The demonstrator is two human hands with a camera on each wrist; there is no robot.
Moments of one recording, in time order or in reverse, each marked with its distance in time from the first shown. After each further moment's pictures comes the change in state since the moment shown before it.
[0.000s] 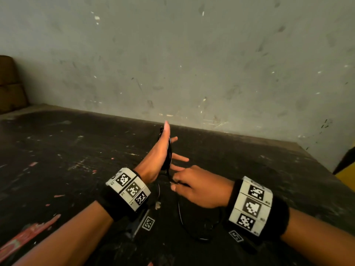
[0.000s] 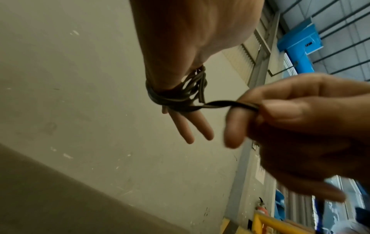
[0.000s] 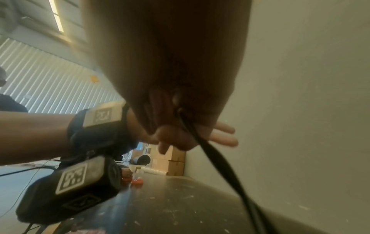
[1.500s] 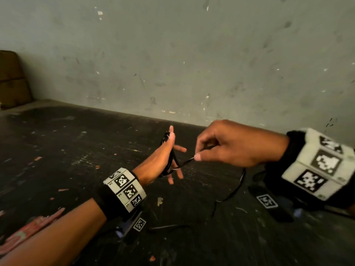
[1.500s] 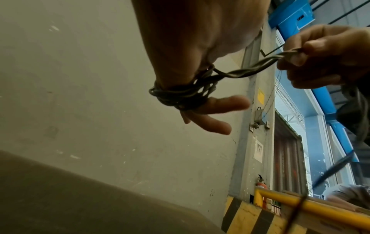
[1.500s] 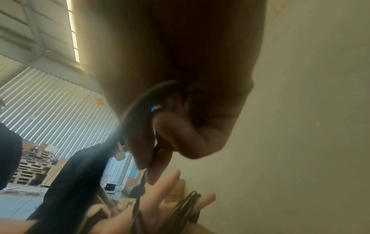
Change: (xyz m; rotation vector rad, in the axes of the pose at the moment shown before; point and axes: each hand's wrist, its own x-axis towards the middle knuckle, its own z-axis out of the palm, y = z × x) left_hand -0.016 -0.012 -0.011 0.307 -0.081 -0.056; right_hand -0.027 -0.026 -0.091 -0.052 0.047 0.077
